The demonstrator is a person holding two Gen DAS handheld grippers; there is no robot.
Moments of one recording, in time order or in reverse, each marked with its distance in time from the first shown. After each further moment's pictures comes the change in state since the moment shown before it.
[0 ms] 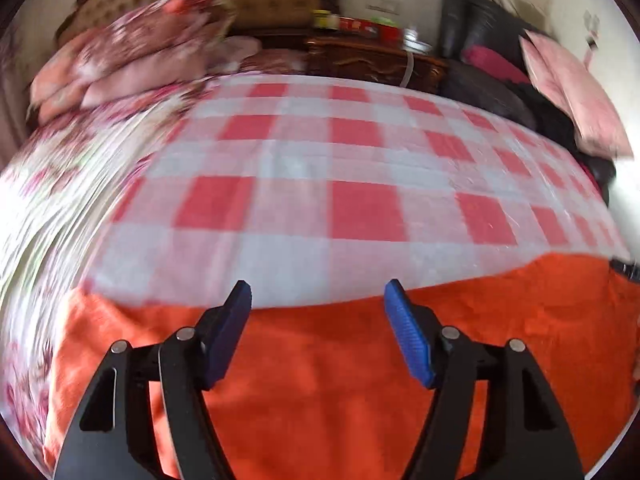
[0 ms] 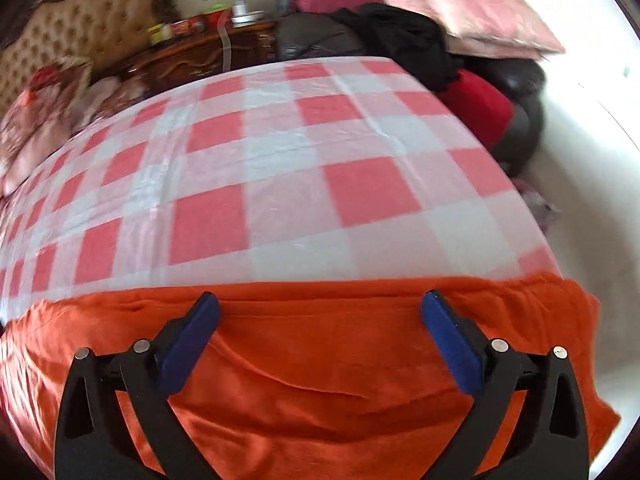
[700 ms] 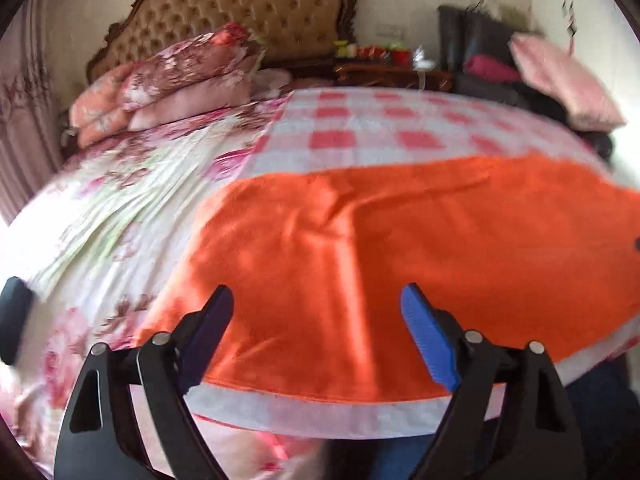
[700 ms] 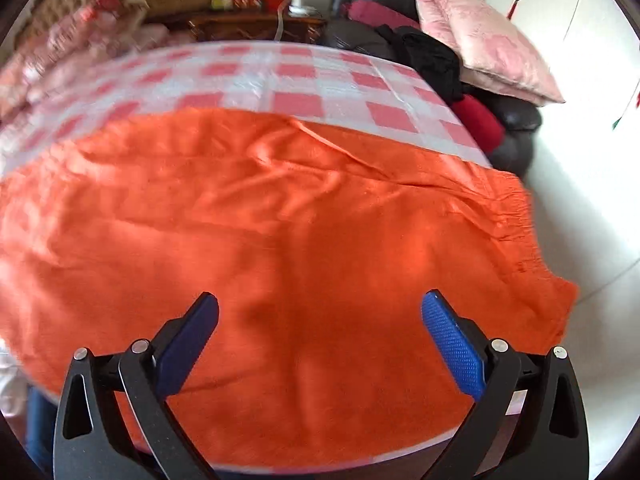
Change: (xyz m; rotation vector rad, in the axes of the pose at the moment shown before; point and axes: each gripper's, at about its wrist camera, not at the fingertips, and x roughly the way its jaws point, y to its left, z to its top) left arm -0.113 0.062 -0.132 0.115 -0.140 0.057; right arm -0.102 0.036 -0.136 -0.243 -0.049 0.016
